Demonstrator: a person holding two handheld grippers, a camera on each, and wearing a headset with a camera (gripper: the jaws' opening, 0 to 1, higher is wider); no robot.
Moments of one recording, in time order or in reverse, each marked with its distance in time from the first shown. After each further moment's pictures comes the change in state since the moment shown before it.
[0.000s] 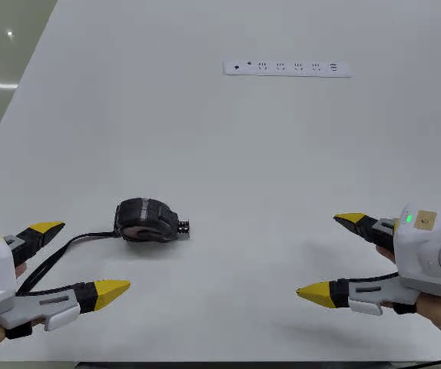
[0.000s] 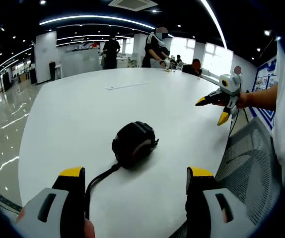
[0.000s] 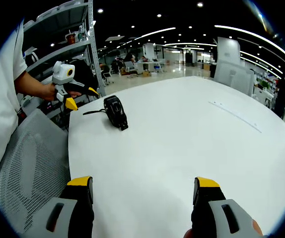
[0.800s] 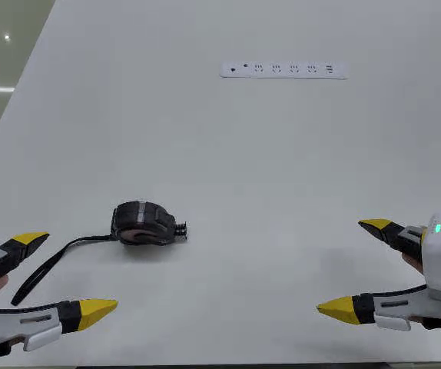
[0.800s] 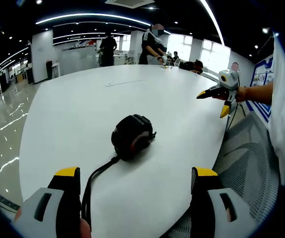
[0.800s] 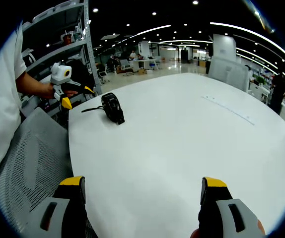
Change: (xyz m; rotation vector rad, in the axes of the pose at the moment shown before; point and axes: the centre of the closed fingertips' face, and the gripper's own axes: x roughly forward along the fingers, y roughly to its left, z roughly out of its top) left arm -0.009 -0.002 -0.010 0.017 0.028 -0.026; right arm -0.022 -0.005 -0.015 0.030 0.018 -0.026
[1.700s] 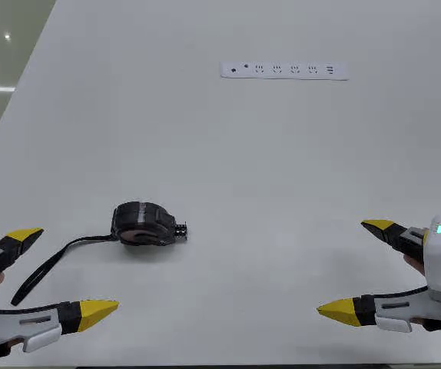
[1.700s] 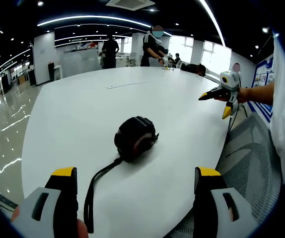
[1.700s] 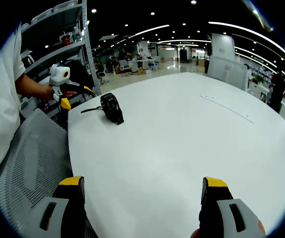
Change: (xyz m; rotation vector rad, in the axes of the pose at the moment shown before) left arm 0.000 0.006 0.000 0.005 -0.016 0.028; right arm -0.001 0.000 0.000 0.009 0.001 -0.003
